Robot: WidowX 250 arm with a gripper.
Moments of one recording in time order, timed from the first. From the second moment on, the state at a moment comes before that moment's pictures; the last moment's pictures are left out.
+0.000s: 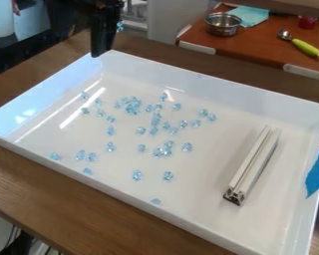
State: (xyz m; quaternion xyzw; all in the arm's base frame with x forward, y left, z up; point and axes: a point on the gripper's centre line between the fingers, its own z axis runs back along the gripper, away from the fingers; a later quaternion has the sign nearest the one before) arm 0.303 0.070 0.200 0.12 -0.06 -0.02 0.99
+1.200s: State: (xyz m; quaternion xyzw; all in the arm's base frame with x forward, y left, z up) arm 0.322 -0.112 0.152 -0.02 -0.06 -0.03 1.00
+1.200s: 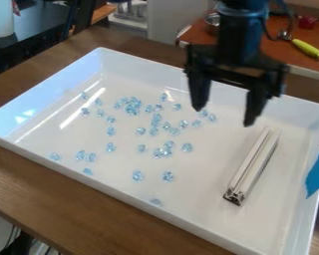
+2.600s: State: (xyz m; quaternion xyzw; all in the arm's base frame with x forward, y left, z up) arm 0.355 -0.122 0.091 0.03 -0.06 -0.01 1.00
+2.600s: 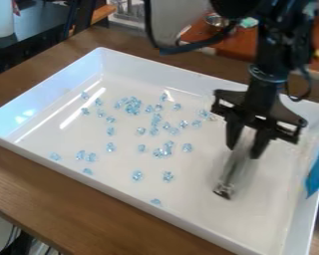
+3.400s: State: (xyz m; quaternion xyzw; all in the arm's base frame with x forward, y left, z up) arm 0.365 -0.022 0.092 0.03 -0.06 0.02 1.00
